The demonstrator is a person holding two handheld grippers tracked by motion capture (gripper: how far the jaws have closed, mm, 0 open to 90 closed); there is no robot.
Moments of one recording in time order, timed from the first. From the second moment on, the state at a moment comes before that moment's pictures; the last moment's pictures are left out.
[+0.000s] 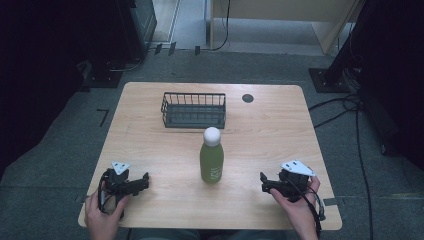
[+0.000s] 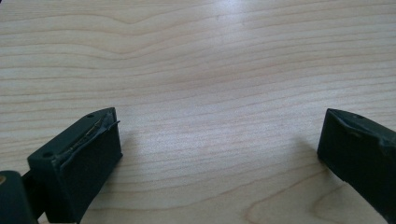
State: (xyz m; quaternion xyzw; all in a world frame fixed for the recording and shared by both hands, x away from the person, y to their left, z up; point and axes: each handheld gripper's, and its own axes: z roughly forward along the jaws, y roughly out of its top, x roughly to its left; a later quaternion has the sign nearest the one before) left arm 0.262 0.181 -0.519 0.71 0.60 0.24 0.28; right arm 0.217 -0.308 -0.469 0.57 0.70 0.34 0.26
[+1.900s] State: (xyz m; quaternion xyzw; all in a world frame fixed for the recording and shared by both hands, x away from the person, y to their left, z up) left arm 0.262 0.181 -0.519 0.71 0.60 0.24 0.28; right arm 0.230 -0.186 -0.456 0.47 0.75 0.43 0.18
